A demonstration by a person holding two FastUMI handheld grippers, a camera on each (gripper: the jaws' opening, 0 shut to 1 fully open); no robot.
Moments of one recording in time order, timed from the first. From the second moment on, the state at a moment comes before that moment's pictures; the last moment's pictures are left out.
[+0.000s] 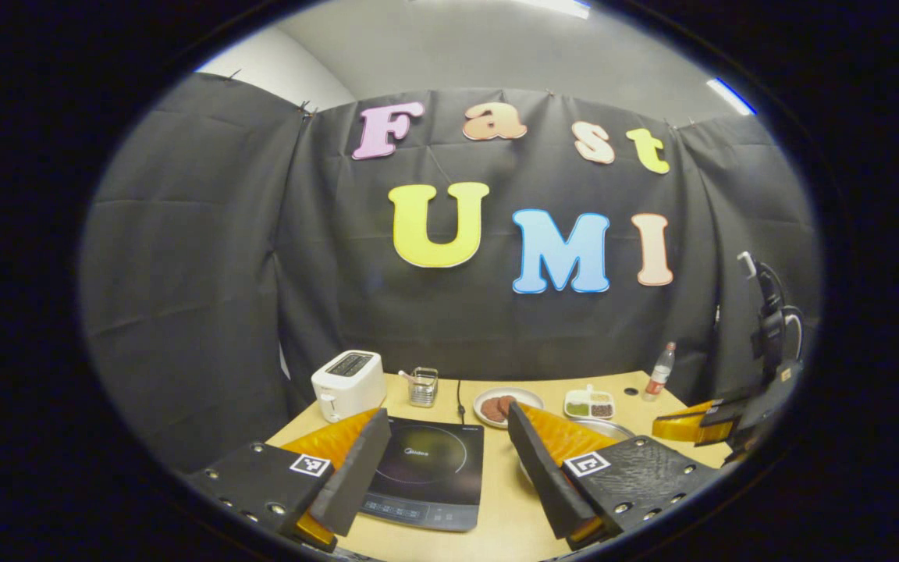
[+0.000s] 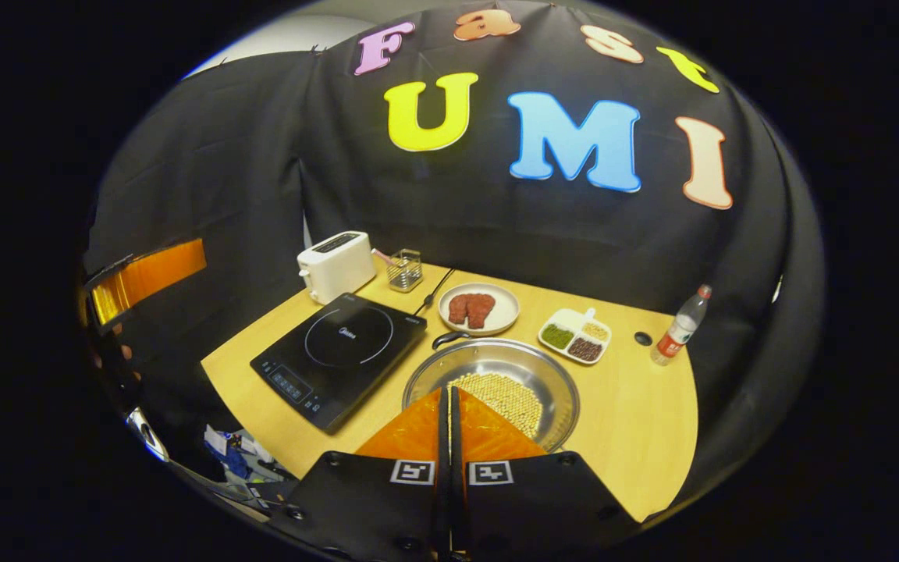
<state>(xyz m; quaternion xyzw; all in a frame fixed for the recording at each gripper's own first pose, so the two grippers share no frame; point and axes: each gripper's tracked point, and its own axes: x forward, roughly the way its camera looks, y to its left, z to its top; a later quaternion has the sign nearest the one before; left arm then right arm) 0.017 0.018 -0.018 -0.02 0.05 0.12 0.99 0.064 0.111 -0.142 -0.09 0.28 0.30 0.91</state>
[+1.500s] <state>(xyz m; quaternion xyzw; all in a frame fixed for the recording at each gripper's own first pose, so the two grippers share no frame) 0.028 -0.073 -0.110 -0.03 0.18 0.18 0.97 0.098 0.012 -0.328 -0.13 0.51 0.32 0.79</state>
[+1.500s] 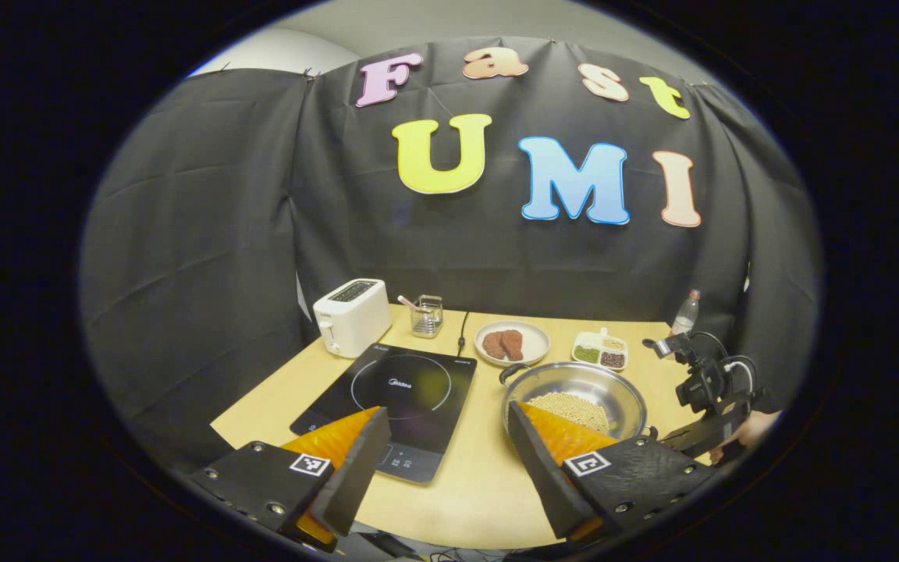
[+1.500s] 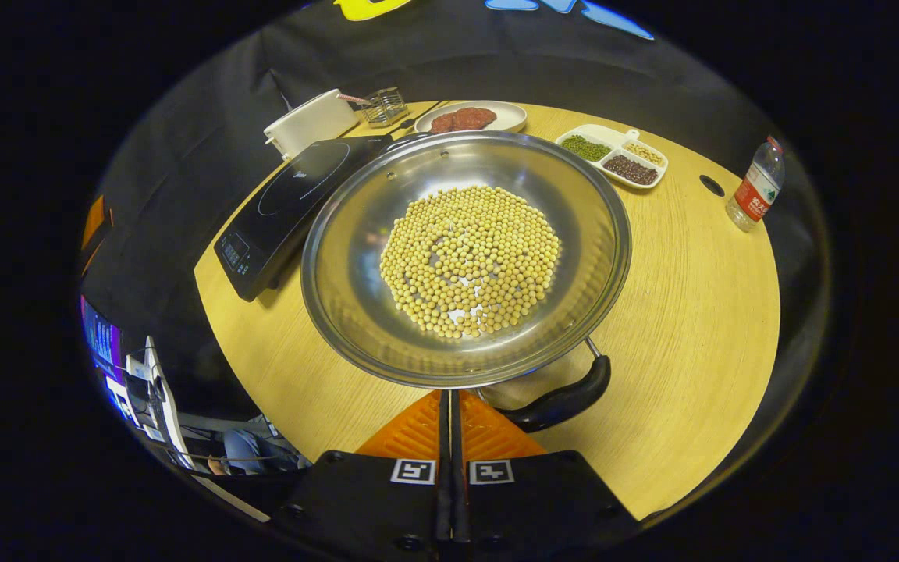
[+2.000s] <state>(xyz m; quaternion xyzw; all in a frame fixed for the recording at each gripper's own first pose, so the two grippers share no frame) 0.039 -0.098 -0.099 -0.08 0.17 0.21 0.96 0.136 -0.032 -0.321 -0.13 0.50 0.30 0.80</state>
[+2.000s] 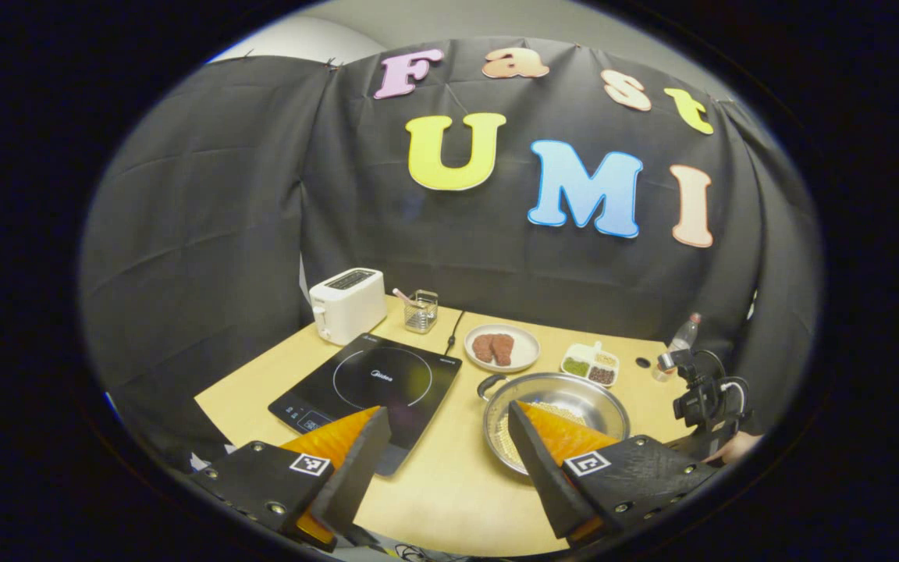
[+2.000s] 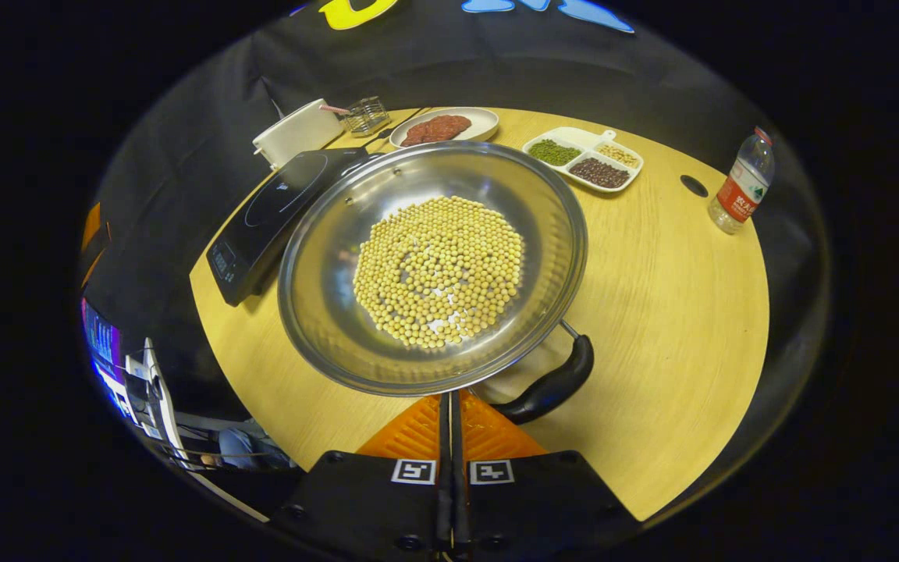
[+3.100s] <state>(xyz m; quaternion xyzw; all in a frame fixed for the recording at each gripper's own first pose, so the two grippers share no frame) 0.042 -0.076 -0.135 -0.06 0.20 0.11 0.97 0.202 -0.061 -0.318 -0.13 0.45 0.15 0.87</state>
